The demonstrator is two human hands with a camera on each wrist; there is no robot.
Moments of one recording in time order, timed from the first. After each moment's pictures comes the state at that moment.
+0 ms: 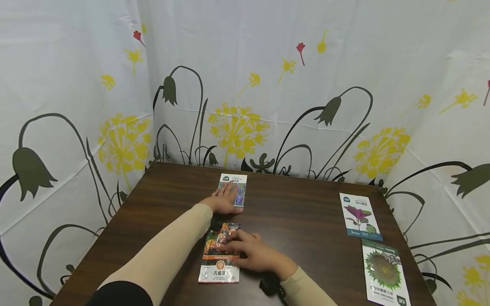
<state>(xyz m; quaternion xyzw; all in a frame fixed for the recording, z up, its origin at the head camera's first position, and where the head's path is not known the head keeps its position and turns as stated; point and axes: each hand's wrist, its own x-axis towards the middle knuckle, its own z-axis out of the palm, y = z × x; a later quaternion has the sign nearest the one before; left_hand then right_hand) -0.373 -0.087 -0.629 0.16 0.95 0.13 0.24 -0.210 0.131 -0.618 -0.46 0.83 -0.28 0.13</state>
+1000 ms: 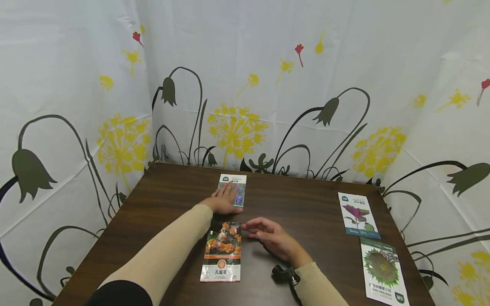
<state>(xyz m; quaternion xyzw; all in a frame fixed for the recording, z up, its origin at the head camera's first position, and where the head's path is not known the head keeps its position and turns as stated) -0.369 -0.084 -0.629 0.15 0.95 0.12 0.23 -0.237 0.186 -0.639 -0.30 0.51 -0.76 0.28</state>
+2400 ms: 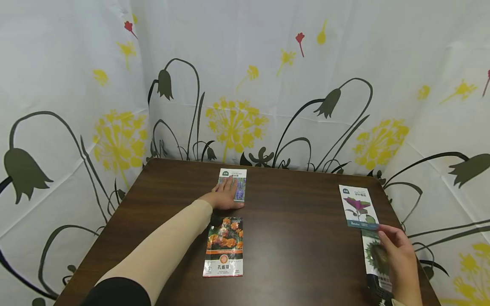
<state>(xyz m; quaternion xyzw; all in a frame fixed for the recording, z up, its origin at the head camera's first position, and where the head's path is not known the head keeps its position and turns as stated) -0.370 -0.087 -0.616 0.17 0.94 0.14 0.27 -0.144 0.441 -0.597 0.15 0.73 -0.65 -0.16</state>
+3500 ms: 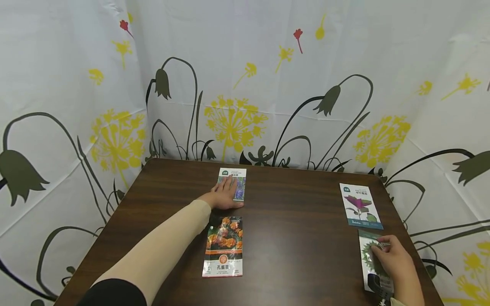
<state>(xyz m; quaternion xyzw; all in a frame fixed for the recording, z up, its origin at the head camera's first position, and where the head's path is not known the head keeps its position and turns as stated) -0.372 -0.086 -0.618 0.15 0.94 0.14 0.26 -0.145 0.463 -0.600 0.15 0.94 -0.29 0.06</state>
